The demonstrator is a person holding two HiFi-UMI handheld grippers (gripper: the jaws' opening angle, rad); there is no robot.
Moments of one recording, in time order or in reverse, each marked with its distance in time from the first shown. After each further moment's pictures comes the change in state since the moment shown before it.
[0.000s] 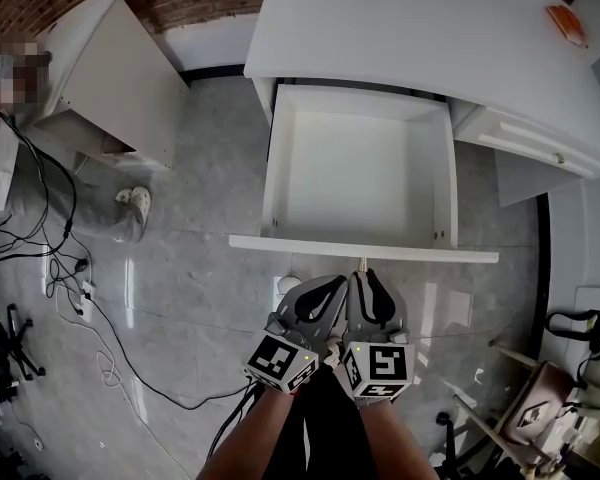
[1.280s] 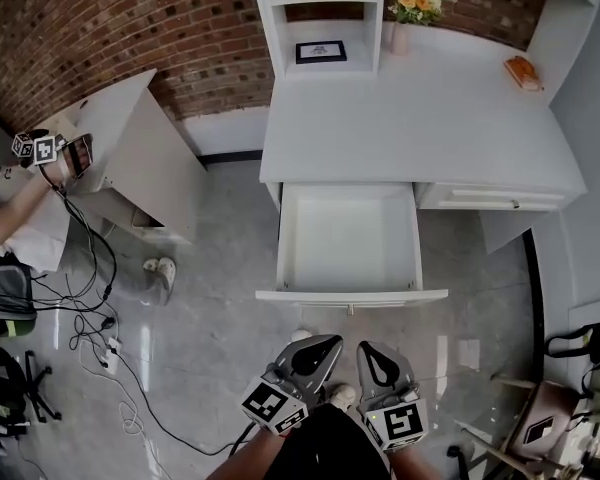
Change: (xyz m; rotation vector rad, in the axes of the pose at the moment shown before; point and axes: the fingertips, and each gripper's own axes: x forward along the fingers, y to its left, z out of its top) left arm -0.040 -0.077 0.112 0.045 -0.024 -0.137; right arm -0.106 0.033 0.108 -0.173 -0.123 0.201
